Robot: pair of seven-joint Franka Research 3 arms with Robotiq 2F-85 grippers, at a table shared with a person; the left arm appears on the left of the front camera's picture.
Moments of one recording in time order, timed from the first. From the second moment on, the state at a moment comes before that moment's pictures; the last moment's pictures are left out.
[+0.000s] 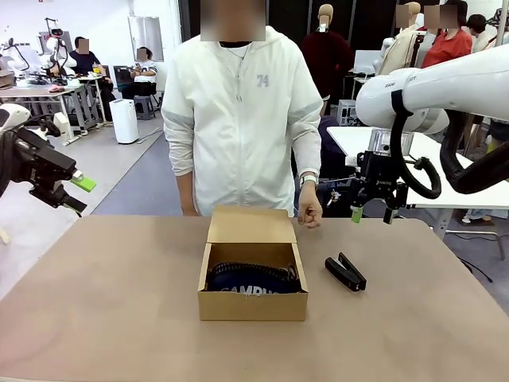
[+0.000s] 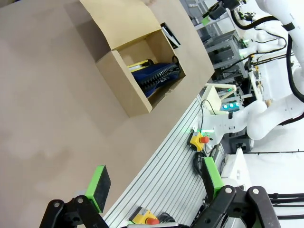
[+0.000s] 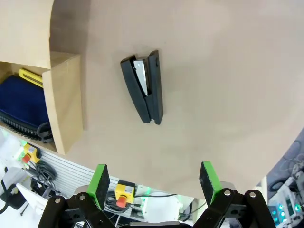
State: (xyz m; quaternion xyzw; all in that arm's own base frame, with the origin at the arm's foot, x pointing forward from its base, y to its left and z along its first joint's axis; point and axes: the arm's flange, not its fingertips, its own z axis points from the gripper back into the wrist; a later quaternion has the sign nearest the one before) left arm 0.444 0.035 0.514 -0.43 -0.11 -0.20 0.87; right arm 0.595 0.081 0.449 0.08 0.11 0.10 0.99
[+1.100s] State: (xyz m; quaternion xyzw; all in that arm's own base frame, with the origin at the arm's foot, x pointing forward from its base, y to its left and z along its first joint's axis) left arm 0.444 0.035 0.514 -0.43 -0.11 -0.20 0.87; right arm 0.536 0.129 0.361 0.05 -0.02 0.11 0.99
